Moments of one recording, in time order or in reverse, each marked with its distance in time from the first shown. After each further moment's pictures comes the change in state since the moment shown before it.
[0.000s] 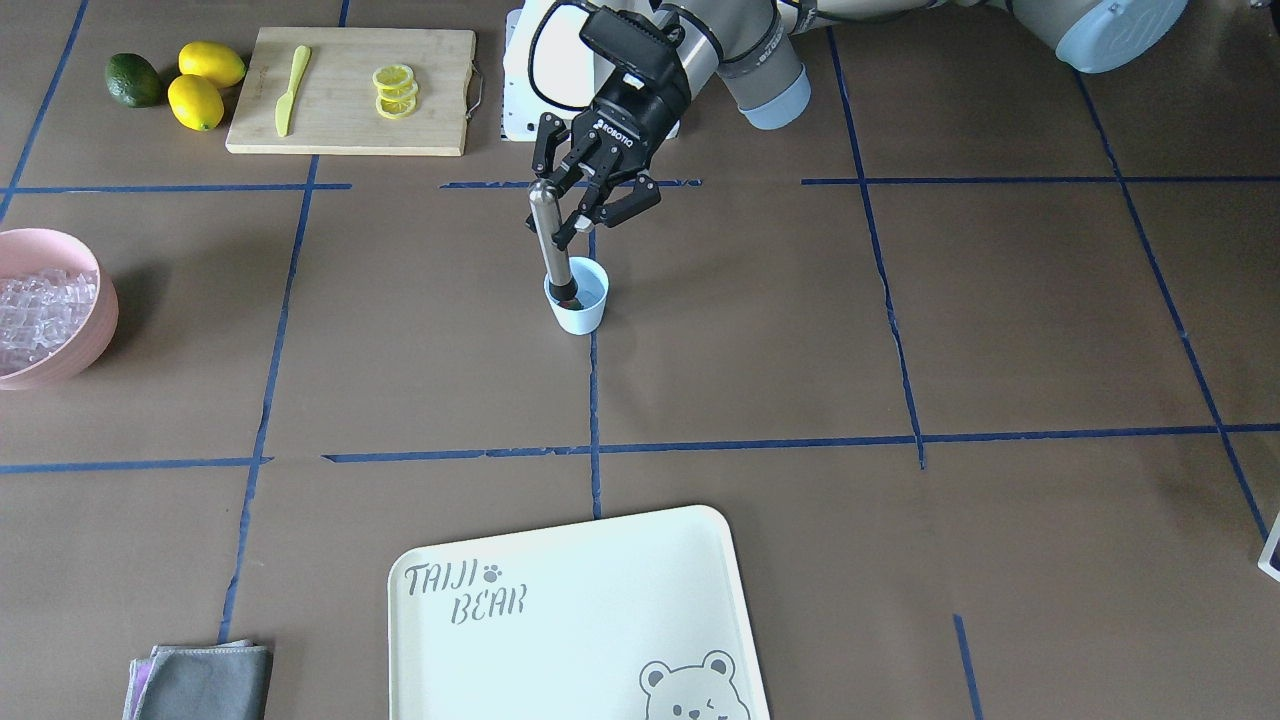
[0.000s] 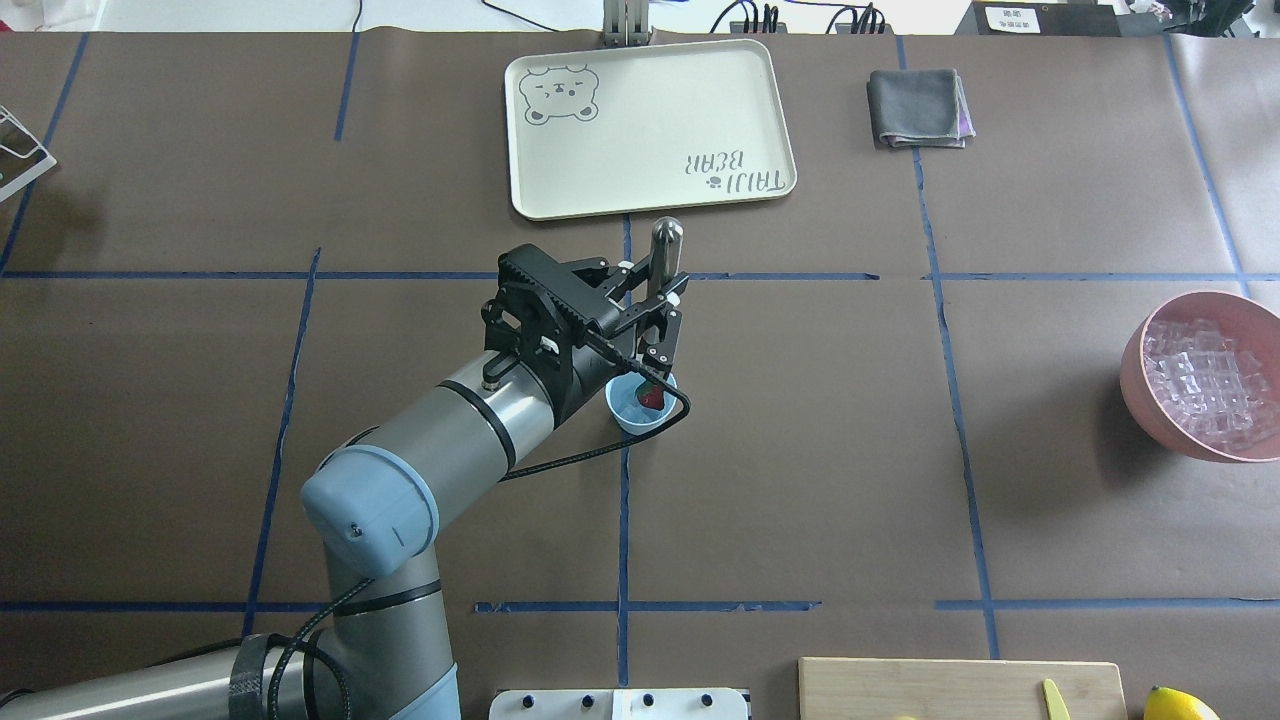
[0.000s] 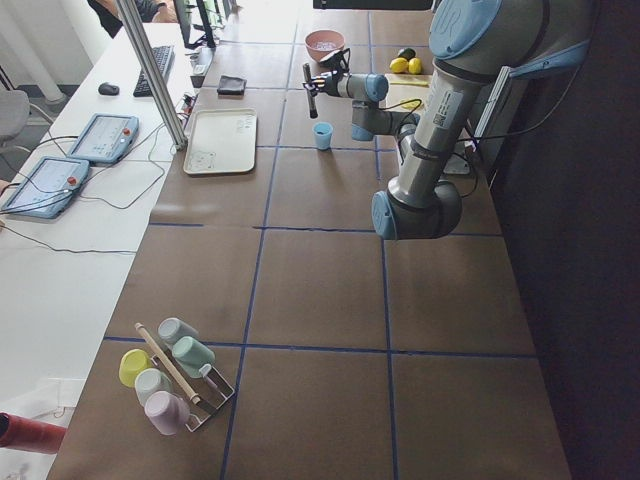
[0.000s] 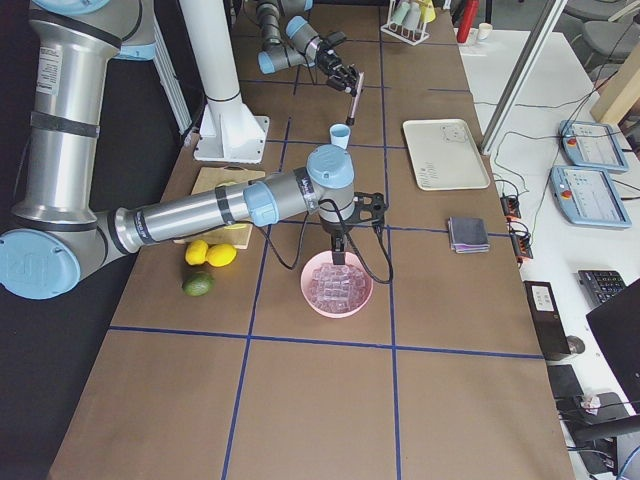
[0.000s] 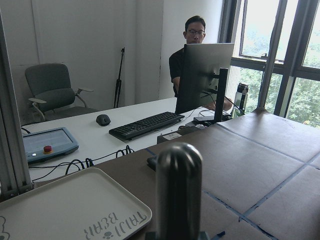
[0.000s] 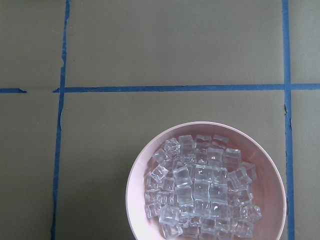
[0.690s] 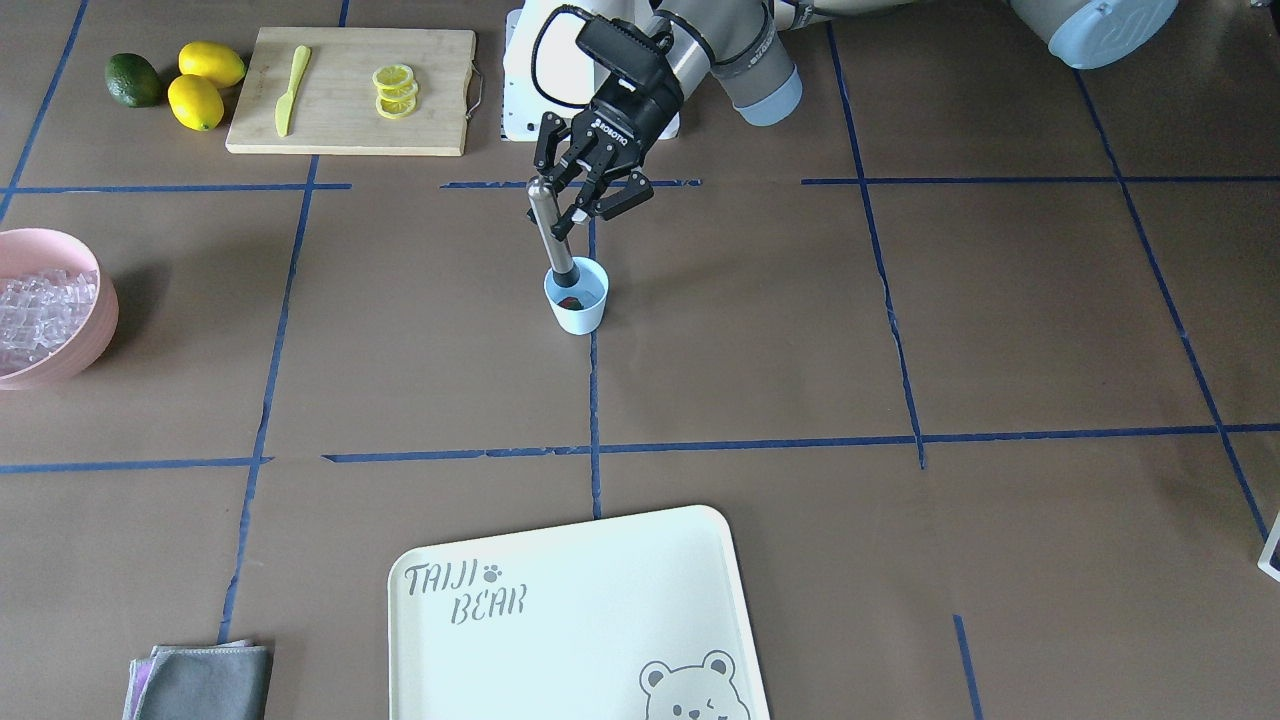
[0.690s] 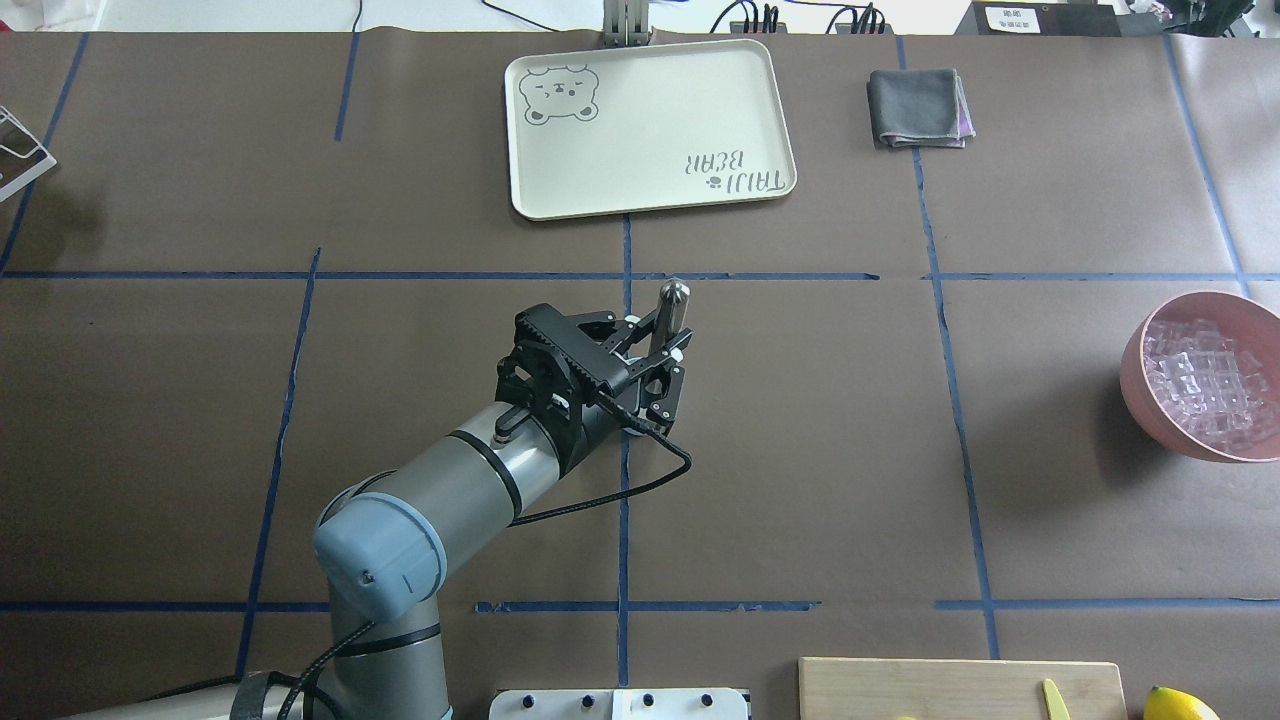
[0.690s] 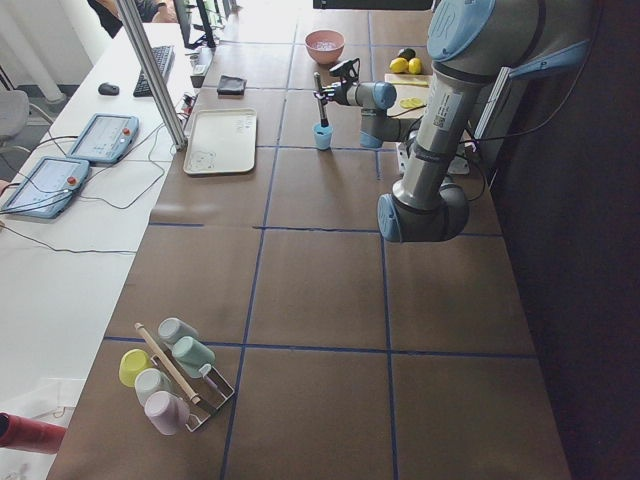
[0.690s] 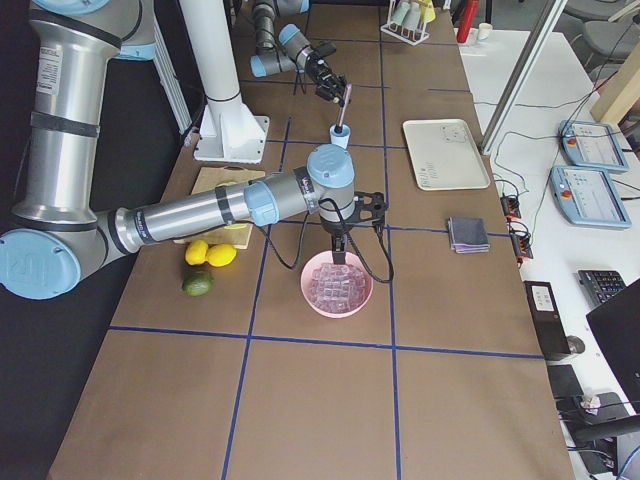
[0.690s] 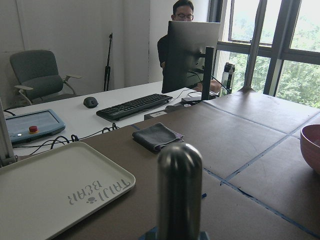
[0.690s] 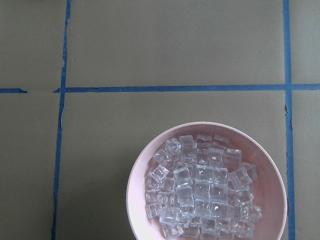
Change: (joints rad) left arm 0.052 0.018 0.013 -0.007 0.004 0.014; right arm 0.000 0.001 0.000 0.000 0.001 0.000
